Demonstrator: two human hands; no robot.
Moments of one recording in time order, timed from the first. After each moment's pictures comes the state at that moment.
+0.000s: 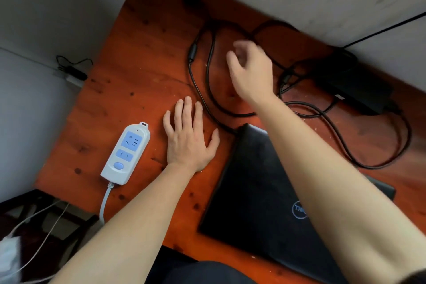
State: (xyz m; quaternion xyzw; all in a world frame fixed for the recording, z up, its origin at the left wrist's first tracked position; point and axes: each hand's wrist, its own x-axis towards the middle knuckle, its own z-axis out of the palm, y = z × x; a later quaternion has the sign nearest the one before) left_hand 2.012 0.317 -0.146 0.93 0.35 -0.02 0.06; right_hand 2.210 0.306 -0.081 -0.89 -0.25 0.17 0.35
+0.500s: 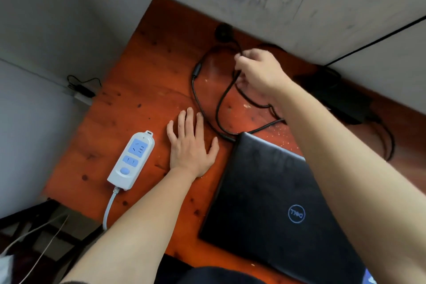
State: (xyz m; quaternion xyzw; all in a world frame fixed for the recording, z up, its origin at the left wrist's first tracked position) left_hand 2.012 0.317 -0.144 0.93 0.35 -0.05 0.08; right_hand 2.242 0.304 -0.033 -0.81 -0.18 0.36 0.43
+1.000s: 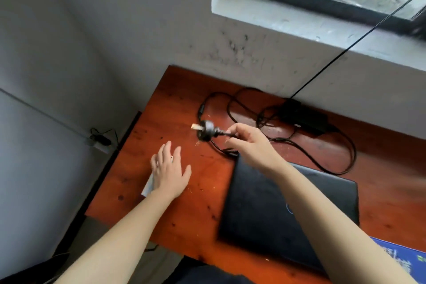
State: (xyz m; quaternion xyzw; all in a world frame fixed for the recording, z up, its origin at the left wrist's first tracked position) left_hand 1.928 0.370 -0.079 0.93 0.36 -0.05 0.12; right_hand 2.098 0.213 0.074 -0.75 -0.27 0.36 0.49
